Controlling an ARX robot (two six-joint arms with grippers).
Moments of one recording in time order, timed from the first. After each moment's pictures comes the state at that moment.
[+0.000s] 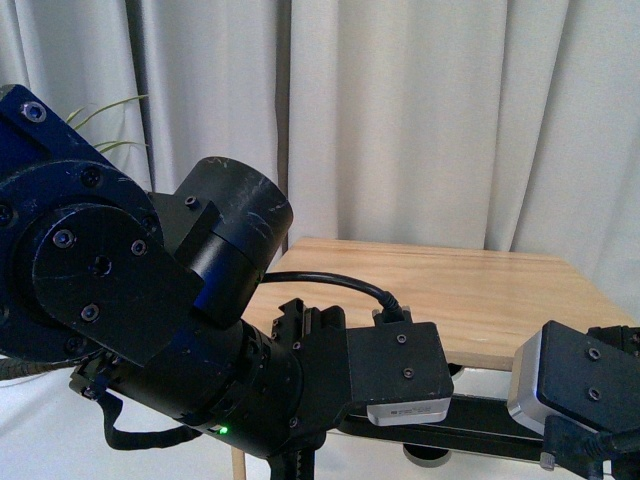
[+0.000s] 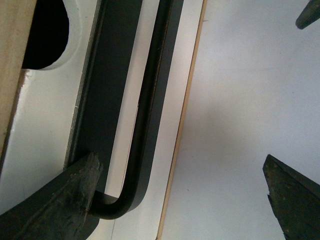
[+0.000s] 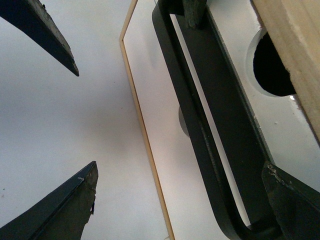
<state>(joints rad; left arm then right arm) -0.46 1.88 1.14 -0.09 0.37 1.12 0.17 1.55 0.61 0.30 -0.53 -0.93</state>
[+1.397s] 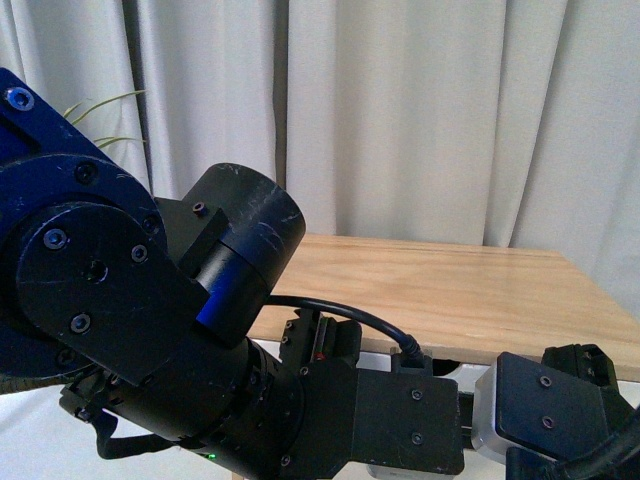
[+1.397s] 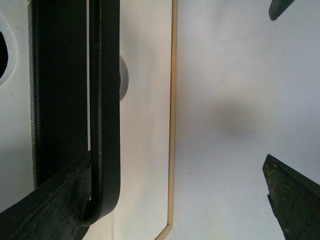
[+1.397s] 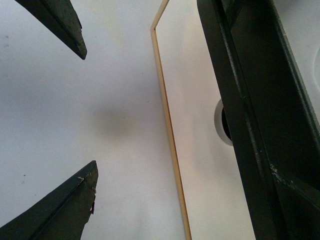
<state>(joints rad) -0.49 1.85 1.08 -0.16 0.30 1.31 0.19 1.62 0.68 0.17 -0.54 -1.02</state>
